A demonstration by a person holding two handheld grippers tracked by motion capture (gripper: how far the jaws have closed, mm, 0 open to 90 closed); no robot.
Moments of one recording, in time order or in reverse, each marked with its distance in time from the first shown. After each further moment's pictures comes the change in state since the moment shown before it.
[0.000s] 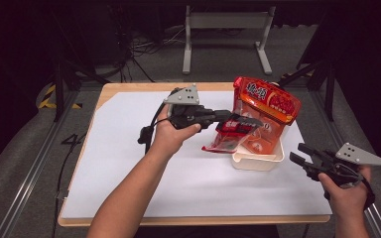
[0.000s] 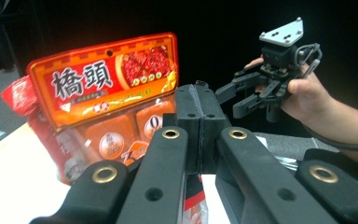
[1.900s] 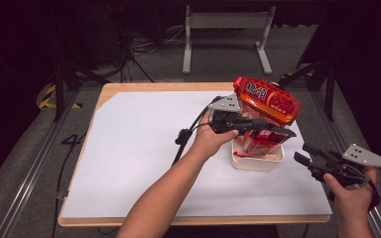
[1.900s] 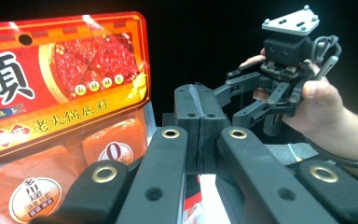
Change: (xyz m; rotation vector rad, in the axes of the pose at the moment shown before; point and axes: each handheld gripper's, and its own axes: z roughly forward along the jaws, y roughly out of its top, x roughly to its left) left arm 0.006 -0.023 0.099 -0.006 -0.111 -0.026; right arm -0.005 -0.003 -0.009 -0.026 -0.005 0.016
